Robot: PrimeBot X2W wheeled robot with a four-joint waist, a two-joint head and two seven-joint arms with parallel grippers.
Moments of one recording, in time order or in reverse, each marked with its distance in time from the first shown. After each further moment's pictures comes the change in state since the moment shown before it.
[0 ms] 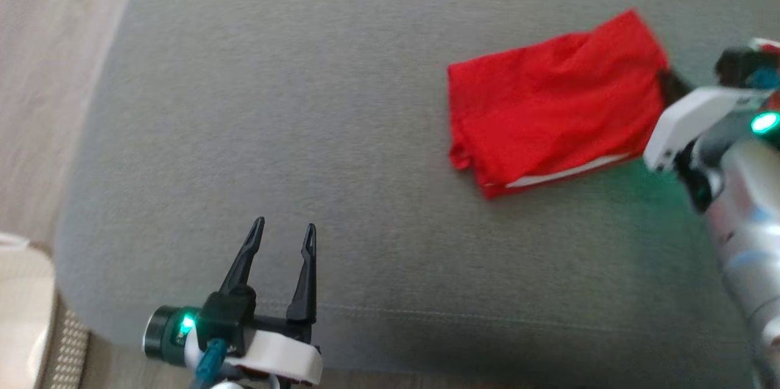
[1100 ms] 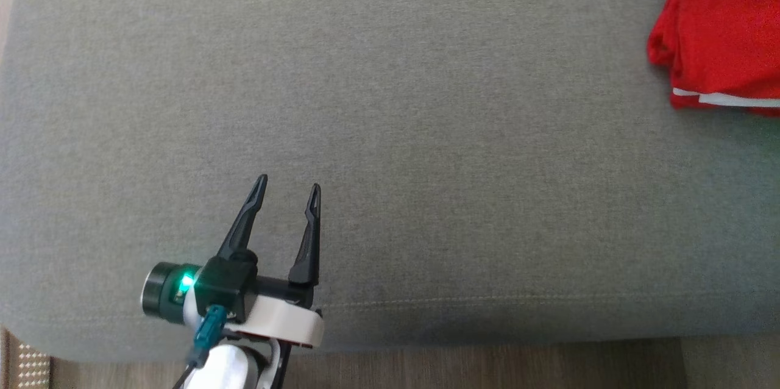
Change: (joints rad) left arm -0.102 -0.001 0.001 -0.001 0.019 -0.026 0.000; right arm -0.237 -0.338 -0.295 0.188 -0.257 0.000 0.095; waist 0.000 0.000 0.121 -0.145
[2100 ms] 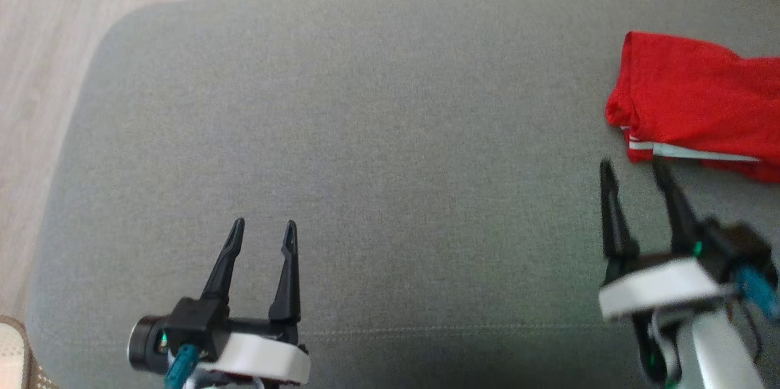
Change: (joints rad) left arm 0.131 -0.001 0.040 -0.049 -0.095 0.019 0.000; right arm 0.960 0.541 0.096 -1.169 0.063 0.000 -0.230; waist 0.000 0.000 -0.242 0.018
